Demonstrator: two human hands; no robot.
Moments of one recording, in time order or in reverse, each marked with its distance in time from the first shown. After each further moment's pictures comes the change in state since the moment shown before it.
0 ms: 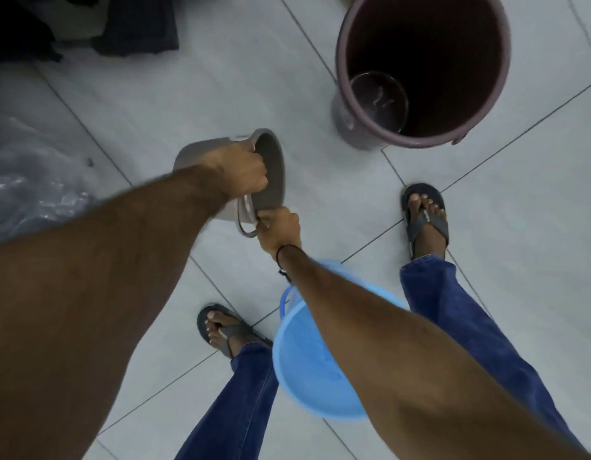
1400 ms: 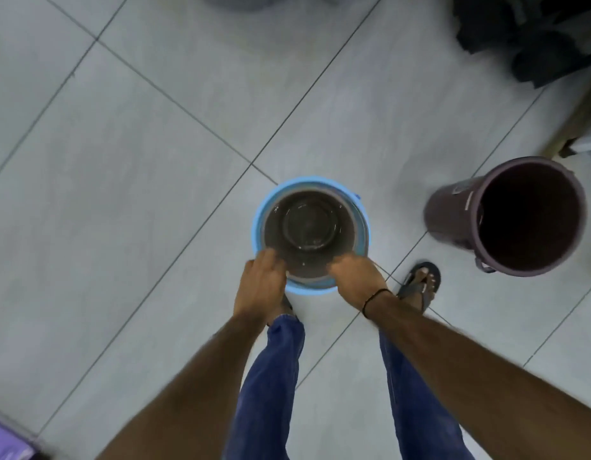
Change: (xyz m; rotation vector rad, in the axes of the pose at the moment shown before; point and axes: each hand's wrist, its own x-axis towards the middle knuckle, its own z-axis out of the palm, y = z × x) left_hand 0.004 0.471 -0.268 -1.819 0.505 -1.944; right_hand -0.199 0.160 -0.163 -1.740 -0.646 -1.215
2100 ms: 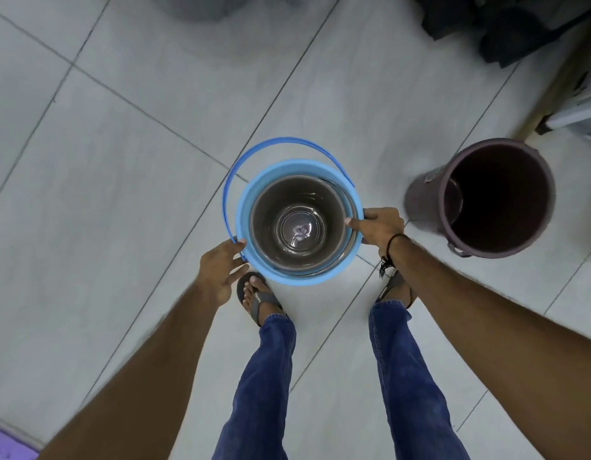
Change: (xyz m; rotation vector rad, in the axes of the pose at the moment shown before) left_hand 0.043 0.010 -0.039 -1.371 -0.006 -1.081; right_hand 0.006 0.122 -0.025 1.312 0.265 0.778
